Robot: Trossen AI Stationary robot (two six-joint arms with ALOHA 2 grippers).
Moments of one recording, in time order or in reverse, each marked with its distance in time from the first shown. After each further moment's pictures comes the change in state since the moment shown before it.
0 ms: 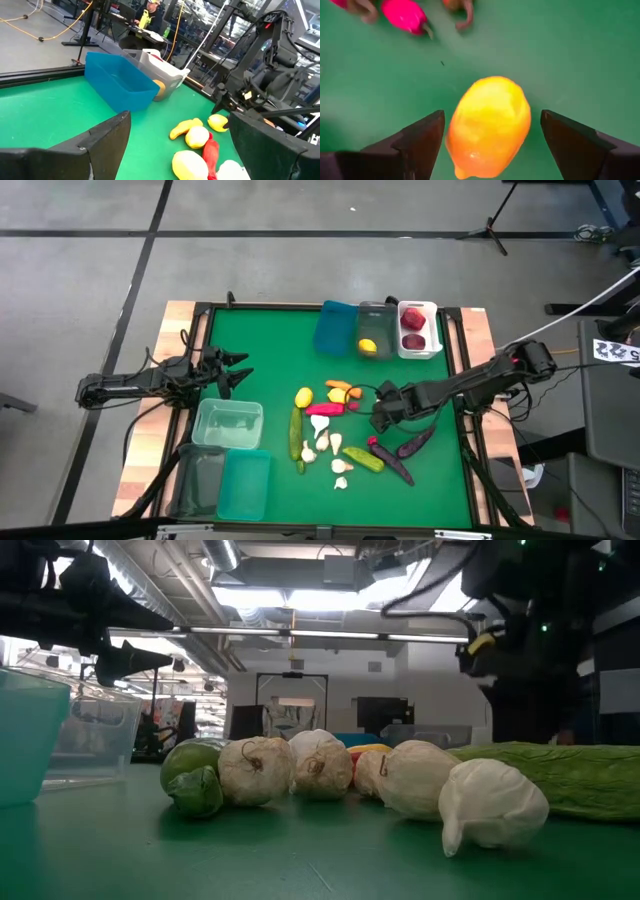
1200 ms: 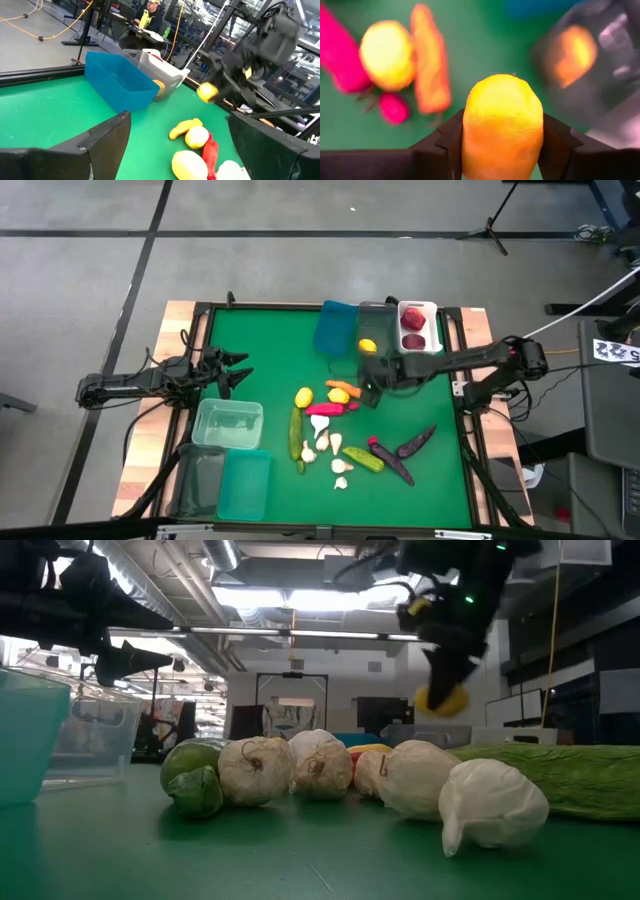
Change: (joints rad) left arm 0.000 0.000 0.000 0.000 0.000 -0.005; right arm -0.255 0.039 0.306 -0.163 0.115 -0.609
